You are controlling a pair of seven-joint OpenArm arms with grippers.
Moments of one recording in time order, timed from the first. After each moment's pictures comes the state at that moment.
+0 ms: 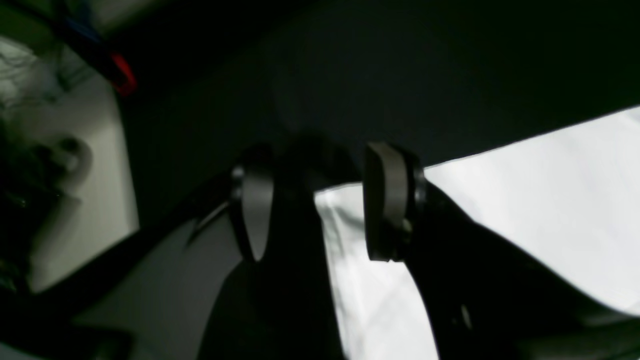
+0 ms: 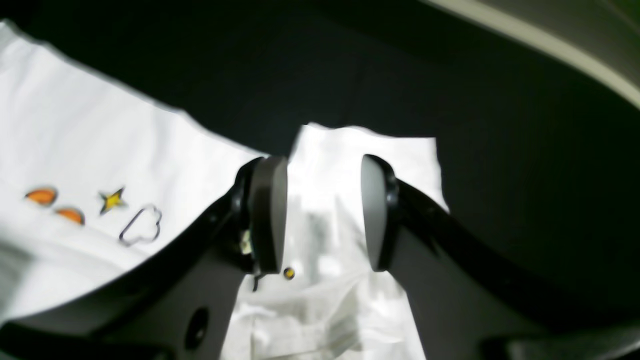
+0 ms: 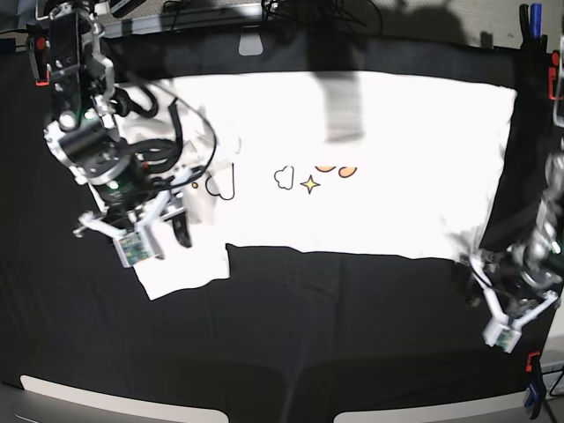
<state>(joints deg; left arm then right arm) -23.3 -35.4 16.1 83.2 -27.5 -12.2 47.0 -7.2 22.5 -2.2 117.1 13.5 14.3 -43.7</state>
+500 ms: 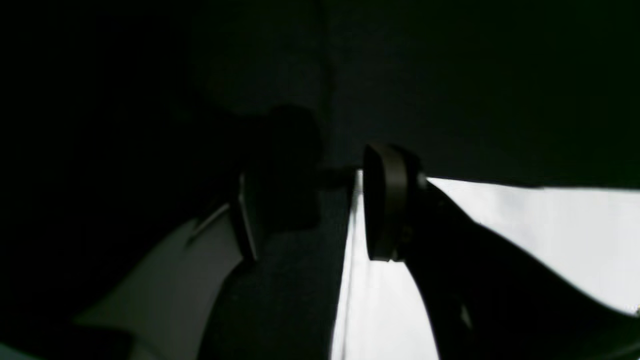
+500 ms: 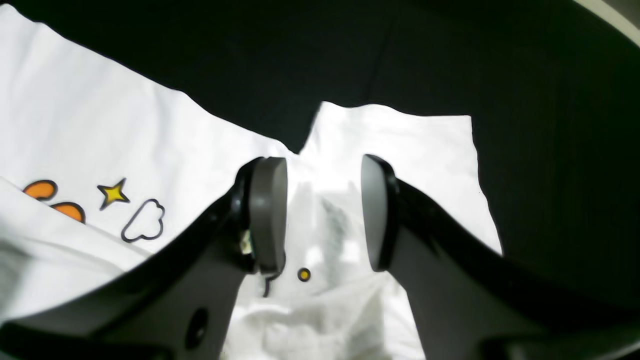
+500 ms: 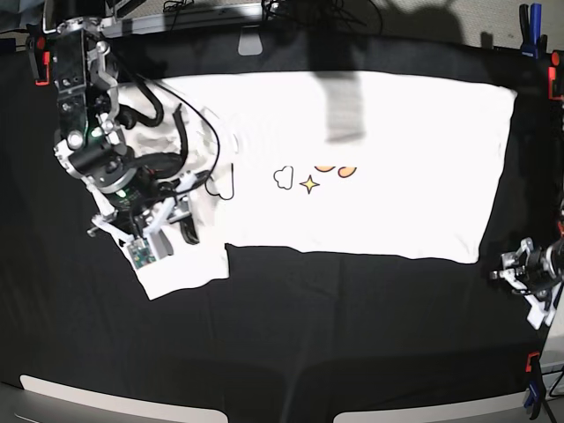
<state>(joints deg) -40.7 -31.2 15.2 29.2 -42.7 -31.6 36.2 -4.8 20.4 -2.2 110.8 15.5 16.1 -43.0</state>
